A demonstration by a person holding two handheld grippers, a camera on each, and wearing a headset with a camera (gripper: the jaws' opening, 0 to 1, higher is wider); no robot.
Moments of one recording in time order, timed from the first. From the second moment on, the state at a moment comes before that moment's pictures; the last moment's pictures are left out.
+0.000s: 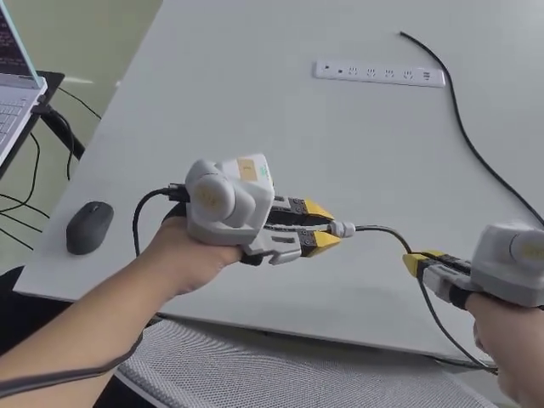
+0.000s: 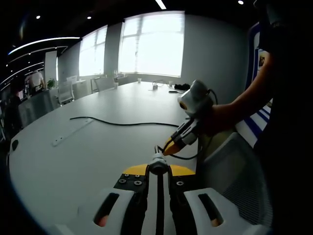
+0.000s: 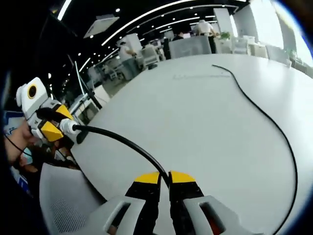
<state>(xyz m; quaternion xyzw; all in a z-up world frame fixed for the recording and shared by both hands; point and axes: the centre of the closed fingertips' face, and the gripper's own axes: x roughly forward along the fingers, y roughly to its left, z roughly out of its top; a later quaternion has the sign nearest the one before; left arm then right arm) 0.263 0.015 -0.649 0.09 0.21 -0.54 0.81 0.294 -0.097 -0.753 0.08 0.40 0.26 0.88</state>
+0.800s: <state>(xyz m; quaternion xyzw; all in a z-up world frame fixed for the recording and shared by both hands) 0.264 0.016 -0.647 0.09 0.21 -0.54 0.81 0.283 -0.103 -0.763 0.14 0.42 0.22 0.87</state>
